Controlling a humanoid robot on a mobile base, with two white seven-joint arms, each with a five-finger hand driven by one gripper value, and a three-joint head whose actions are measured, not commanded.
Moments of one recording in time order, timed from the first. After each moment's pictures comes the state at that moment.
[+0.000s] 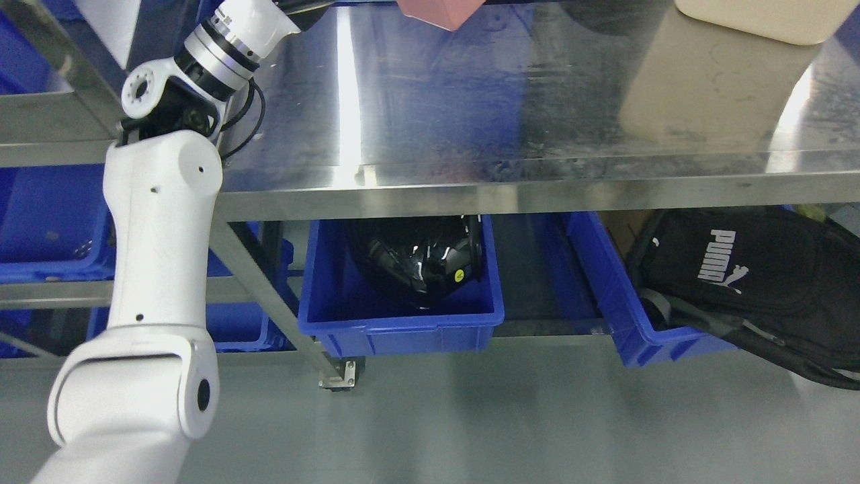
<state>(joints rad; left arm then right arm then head) -1.10 0.01 0.00 -0.93 0.51 -0.07 -0.89 0.00 0.00 0.00 0.00 0.00 0.02 -0.04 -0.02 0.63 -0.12</state>
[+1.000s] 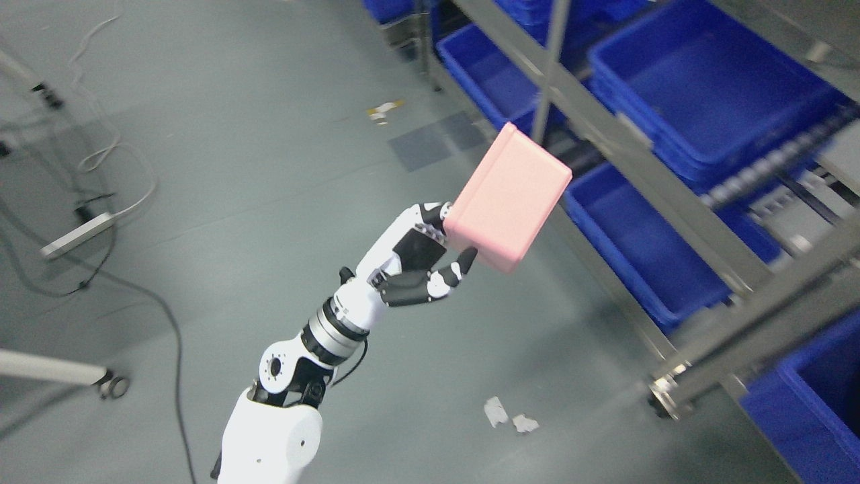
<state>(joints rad) -0.34 0.00 -0.35 -1.44 0.59 -0.34 -0.81 0.00 0.00 0.00 0.00 0.00 0.02 -0.04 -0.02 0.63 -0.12</state>
